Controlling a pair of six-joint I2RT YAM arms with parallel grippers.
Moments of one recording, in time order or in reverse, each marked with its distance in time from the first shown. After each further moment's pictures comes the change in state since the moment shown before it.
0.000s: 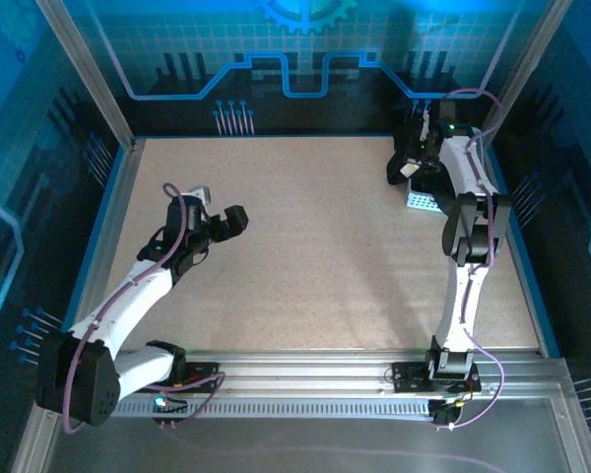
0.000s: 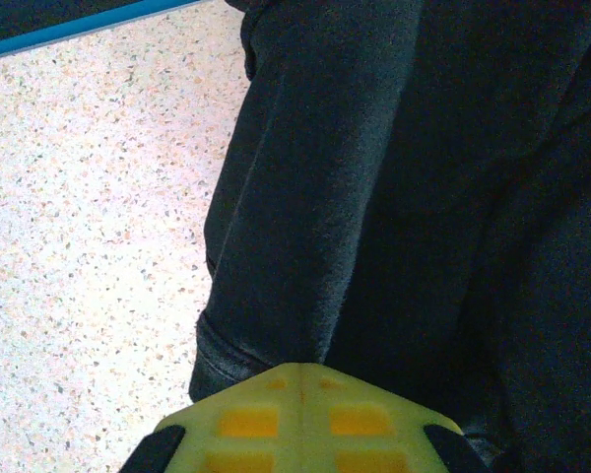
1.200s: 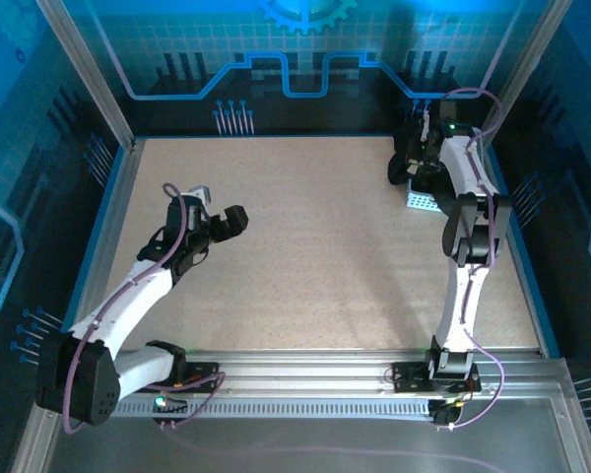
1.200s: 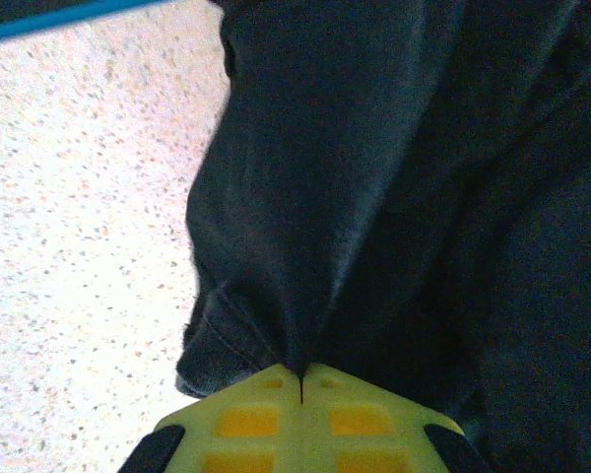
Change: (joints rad) left arm 0.000 0.000 0.000 0.000 0.000 0.000; right arm 0.005 -0.042 -0.012 -0.008 0.051 -0.026
